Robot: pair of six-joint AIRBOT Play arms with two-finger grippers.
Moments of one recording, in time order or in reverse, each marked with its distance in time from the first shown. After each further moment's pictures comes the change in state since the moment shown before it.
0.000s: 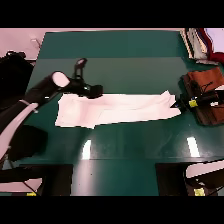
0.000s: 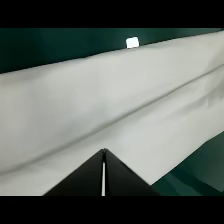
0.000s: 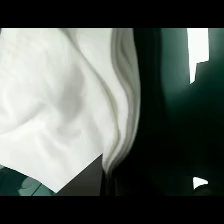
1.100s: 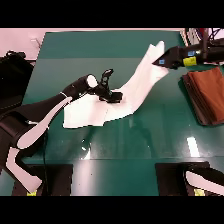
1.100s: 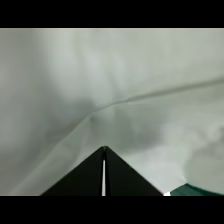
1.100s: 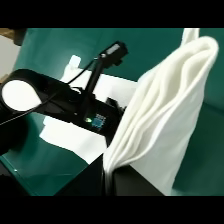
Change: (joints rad) left arm -0.131 -0.354 0.305 -0.026 -0.057 0.001; right arm 0.544 0.429 0.404 0.111 -0.034 0.230
